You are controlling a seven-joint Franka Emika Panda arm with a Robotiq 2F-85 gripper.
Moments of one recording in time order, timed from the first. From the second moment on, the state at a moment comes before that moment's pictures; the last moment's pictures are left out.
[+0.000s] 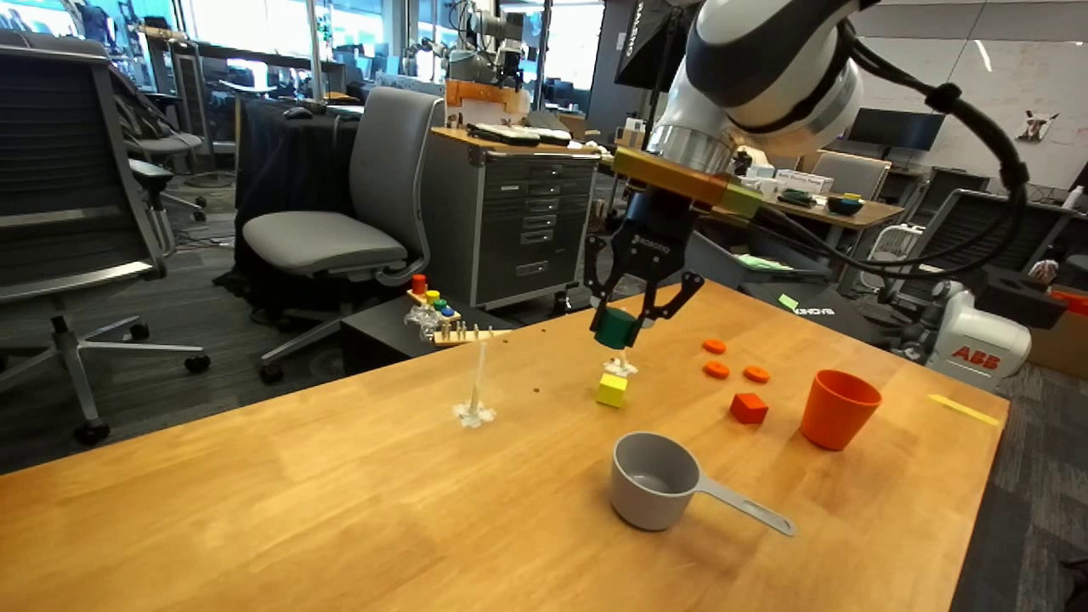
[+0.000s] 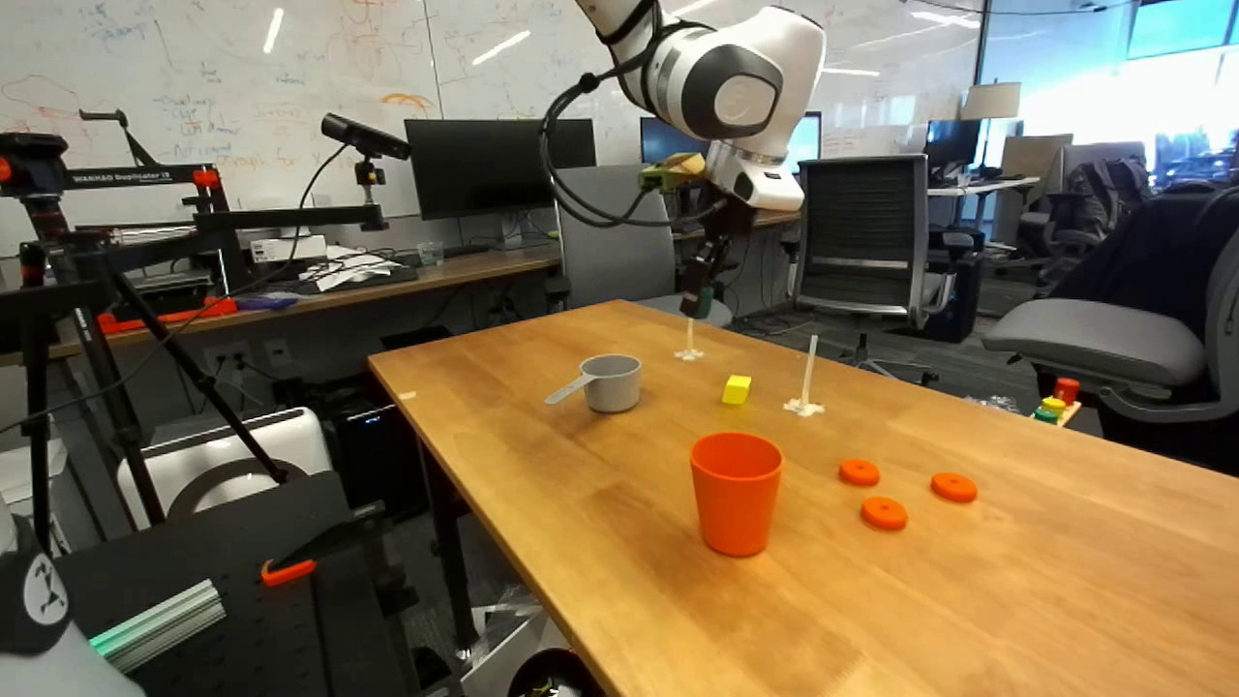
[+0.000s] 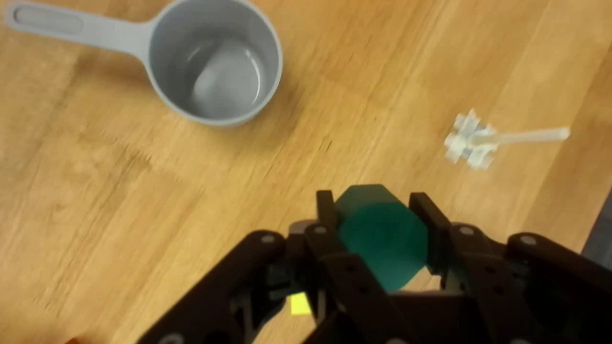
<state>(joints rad) 0.08 0.61 0.10 -1.61 0.40 2.16 0.90</state>
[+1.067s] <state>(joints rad) 0.09 0.63 0.12 -1.74 0.59 1.91 0.80</state>
